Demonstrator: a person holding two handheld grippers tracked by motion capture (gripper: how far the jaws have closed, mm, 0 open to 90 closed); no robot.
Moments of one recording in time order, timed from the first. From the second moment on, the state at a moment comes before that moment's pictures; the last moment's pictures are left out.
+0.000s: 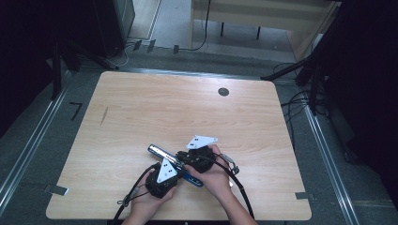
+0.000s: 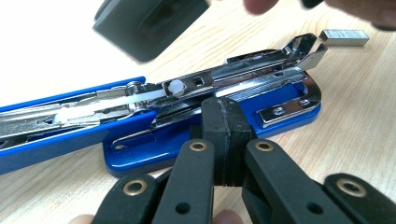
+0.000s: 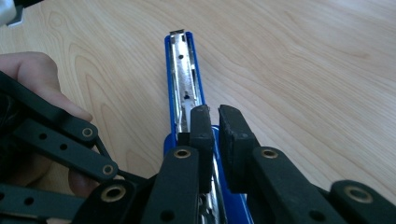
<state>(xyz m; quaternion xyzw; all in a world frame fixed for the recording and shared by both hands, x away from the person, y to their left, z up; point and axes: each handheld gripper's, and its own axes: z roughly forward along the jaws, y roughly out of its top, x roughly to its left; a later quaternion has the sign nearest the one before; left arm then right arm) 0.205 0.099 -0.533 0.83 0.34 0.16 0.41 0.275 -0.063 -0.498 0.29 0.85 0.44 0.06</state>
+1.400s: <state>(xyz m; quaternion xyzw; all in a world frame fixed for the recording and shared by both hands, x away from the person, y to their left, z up) 0.204 0.099 -0.533 0.83 0.34 0.16 0.41 0.247 -0.180 -0.509 0.38 0.80 0.45 0.10</state>
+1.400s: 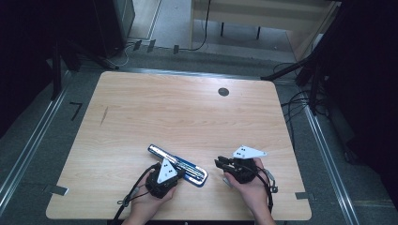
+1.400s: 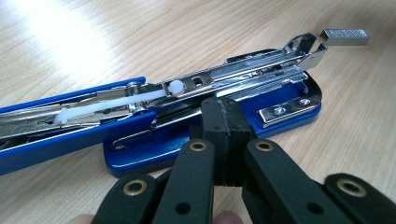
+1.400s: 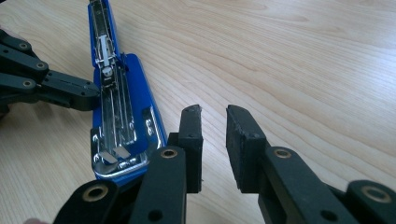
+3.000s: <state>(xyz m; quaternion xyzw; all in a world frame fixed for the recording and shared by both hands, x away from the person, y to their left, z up) 0.204 0.099 -0.533 0.83 0.34 0.16 0.41 0.196 -0.212 -0.539 0.39 0.83 0.39 0.09</state>
